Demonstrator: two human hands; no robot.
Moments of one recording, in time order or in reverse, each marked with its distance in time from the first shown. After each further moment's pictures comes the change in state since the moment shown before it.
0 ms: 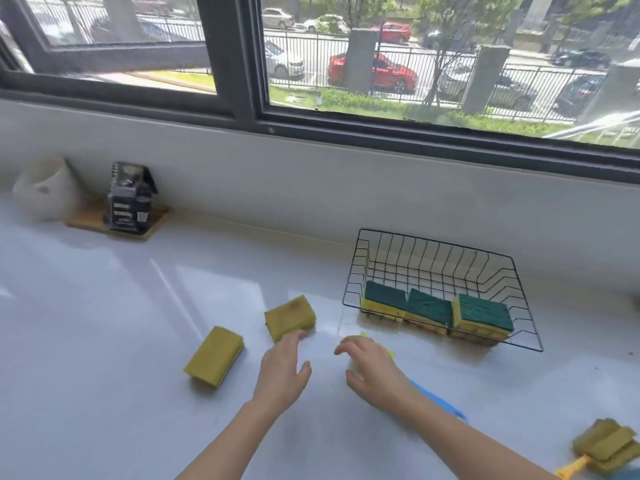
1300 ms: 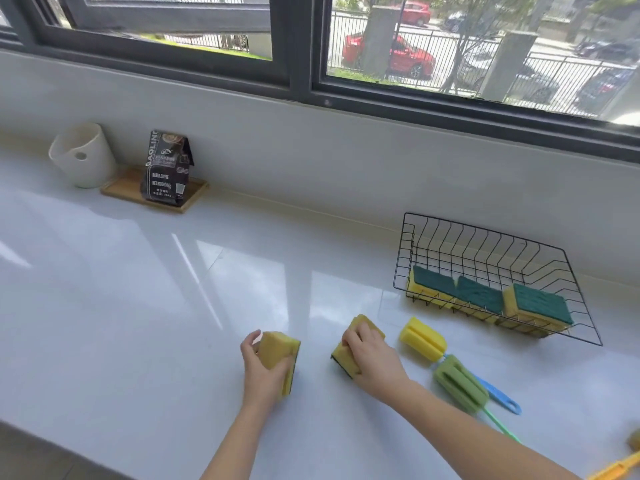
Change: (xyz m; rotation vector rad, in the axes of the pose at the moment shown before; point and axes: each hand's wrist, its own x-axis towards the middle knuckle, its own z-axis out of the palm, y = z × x) left_hand -0.042 -0.110 -0.025 -0.782 0.274 -0.580; right_hand 0.038 -0.063 0.075 -0.252 -0.098 0.115
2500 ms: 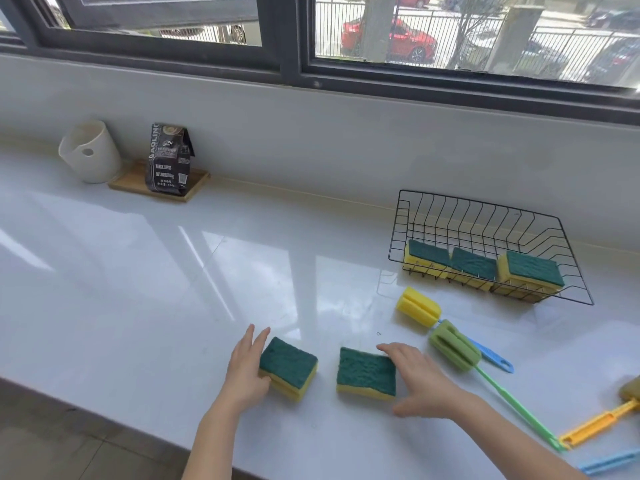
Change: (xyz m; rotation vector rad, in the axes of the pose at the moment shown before) left_hand -0.039 -0.001 -0.057 0.726 -0.378 0.184; right_hand -0.099 0.047 -0.003 0.191 -0.337 0.039
